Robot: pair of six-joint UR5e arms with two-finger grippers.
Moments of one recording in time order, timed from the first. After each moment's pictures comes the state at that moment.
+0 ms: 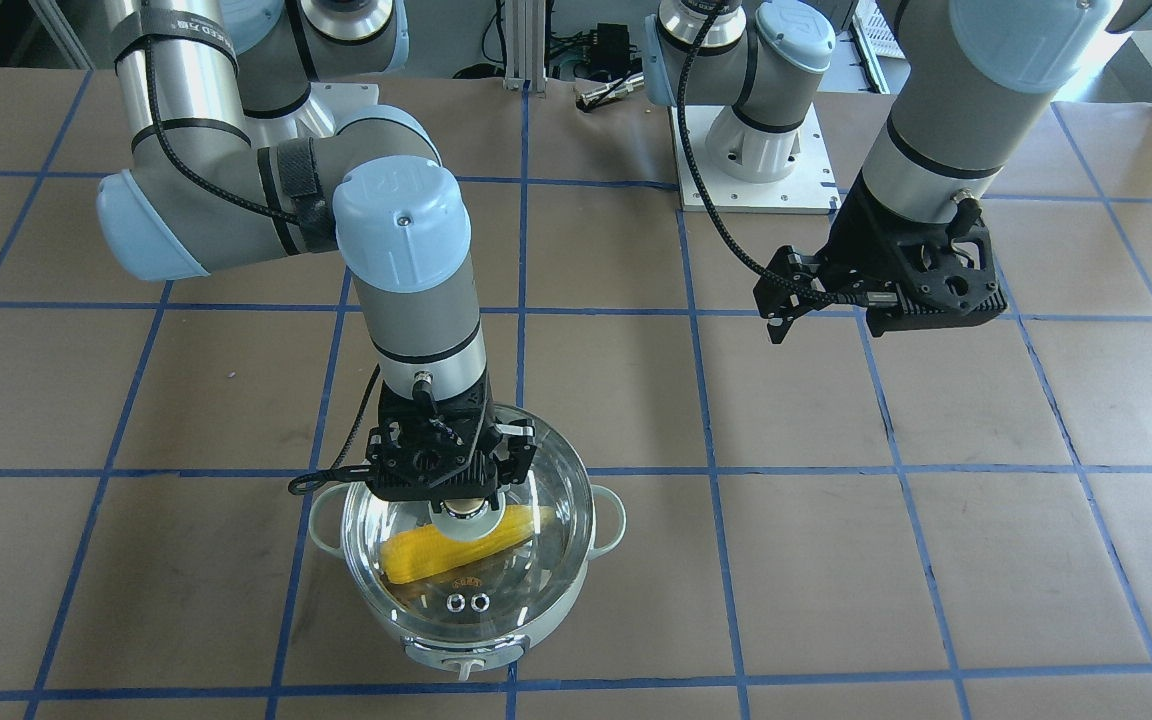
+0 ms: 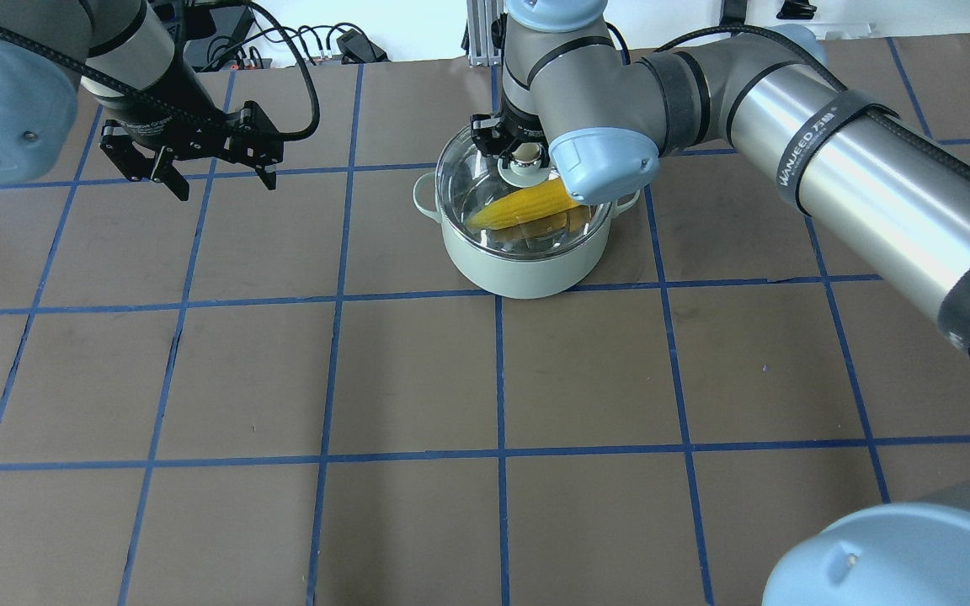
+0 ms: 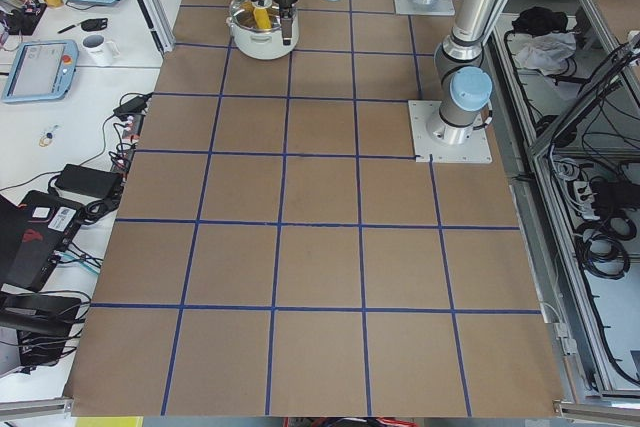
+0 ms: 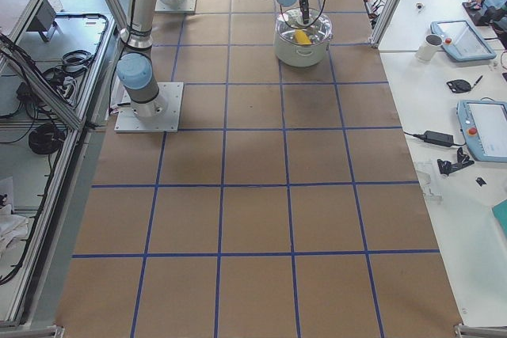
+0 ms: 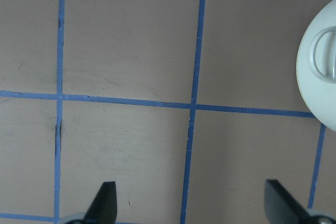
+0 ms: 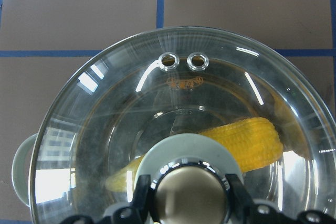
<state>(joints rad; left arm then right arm) -1.52 -1.65 -1.57 -1.45 1.57 -0.05 1.85 -1.14 1.47 -2.17 -1.58 0.27</state>
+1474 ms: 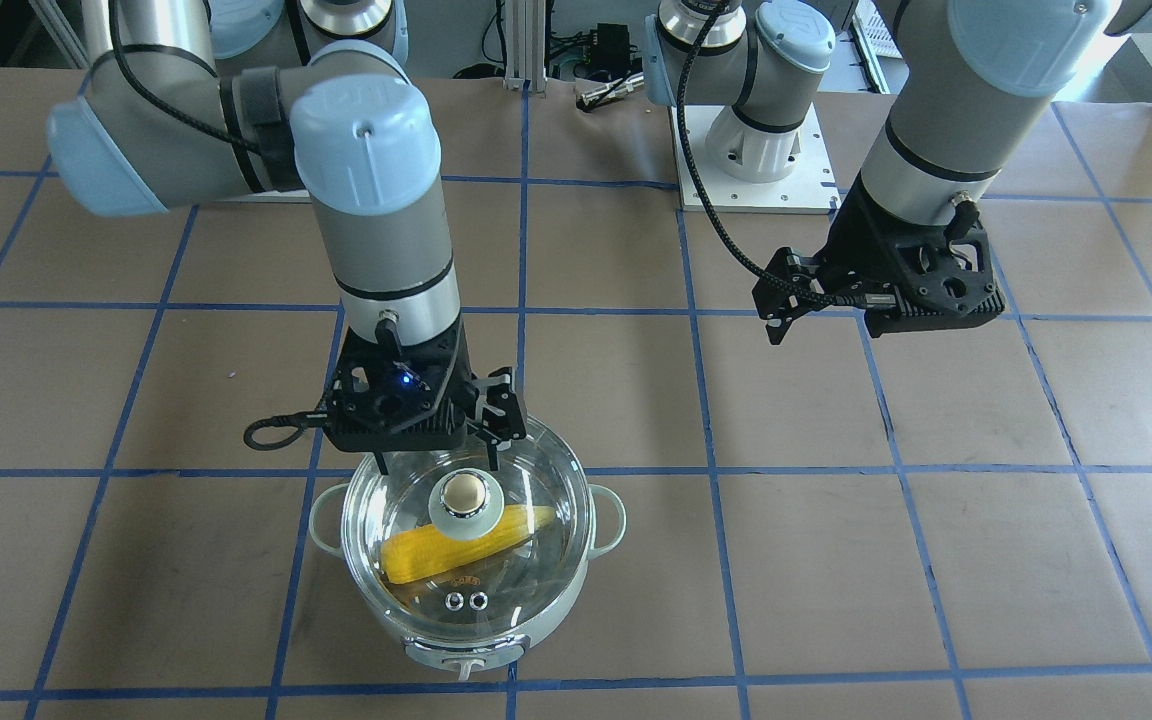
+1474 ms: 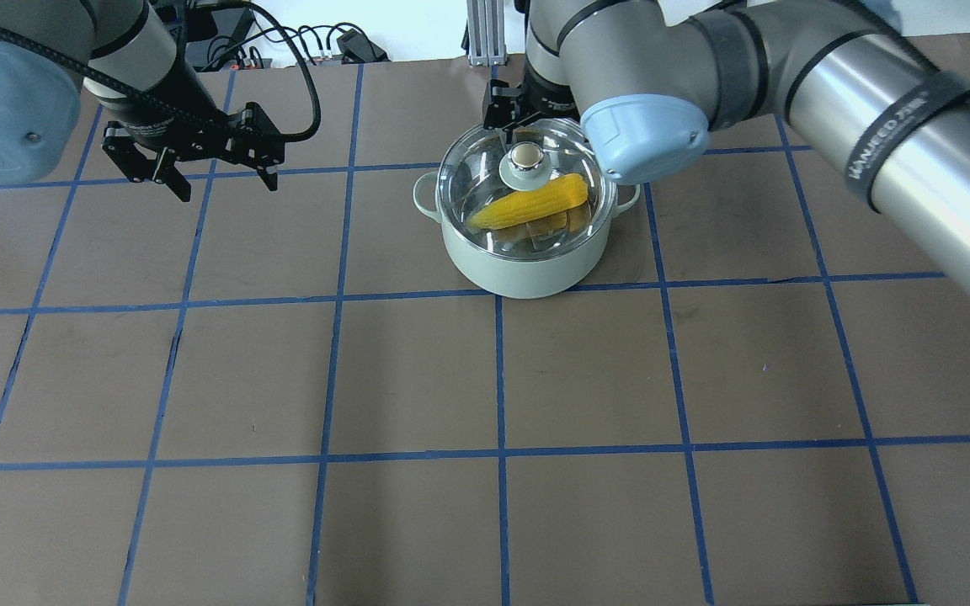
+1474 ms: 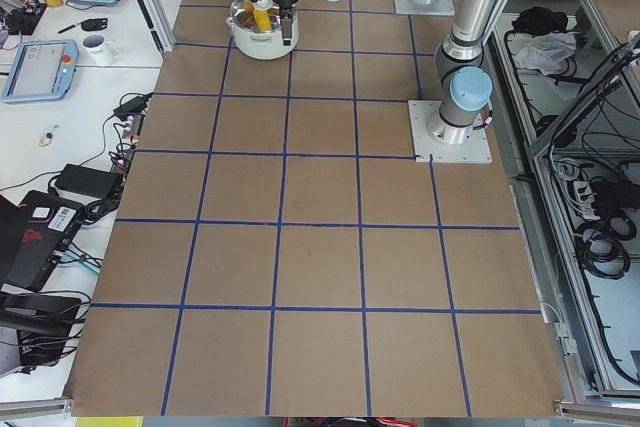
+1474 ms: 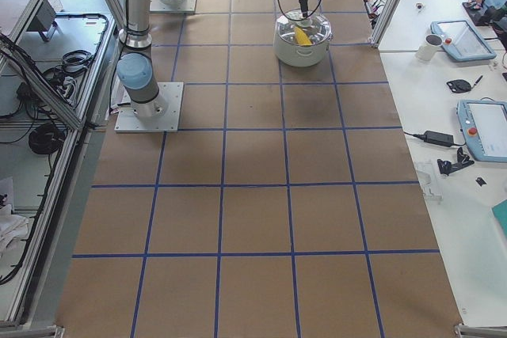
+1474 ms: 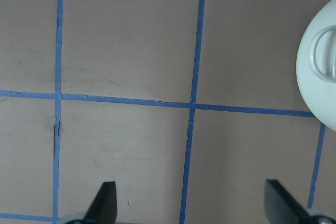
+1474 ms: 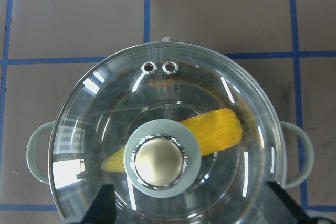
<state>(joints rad) -1.52 -1.65 -1.57 -1.45 1.57 -0.05 1.83 -1.23 1.47 -2.10 -1.59 0.27</state>
